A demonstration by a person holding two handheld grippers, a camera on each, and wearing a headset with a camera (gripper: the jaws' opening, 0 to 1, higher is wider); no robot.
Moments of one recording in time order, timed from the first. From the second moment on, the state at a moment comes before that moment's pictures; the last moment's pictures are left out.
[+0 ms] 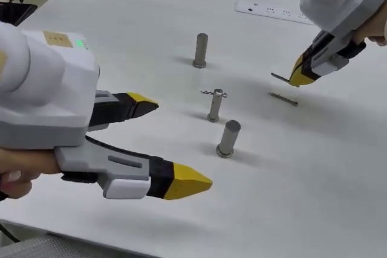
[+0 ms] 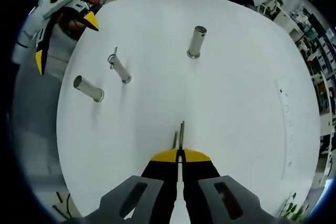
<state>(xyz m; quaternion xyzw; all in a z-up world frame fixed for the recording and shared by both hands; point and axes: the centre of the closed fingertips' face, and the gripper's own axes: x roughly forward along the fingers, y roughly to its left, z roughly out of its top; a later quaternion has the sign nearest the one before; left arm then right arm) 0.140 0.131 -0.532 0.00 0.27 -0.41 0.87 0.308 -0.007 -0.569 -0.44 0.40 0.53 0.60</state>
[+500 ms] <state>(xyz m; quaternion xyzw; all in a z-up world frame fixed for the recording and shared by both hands) 0.140 0.132 -0.523 0.01 0.26 -0.41 0.87 0.257 0.004 -0.528 -0.43 0.35 0.57 0.61</state>
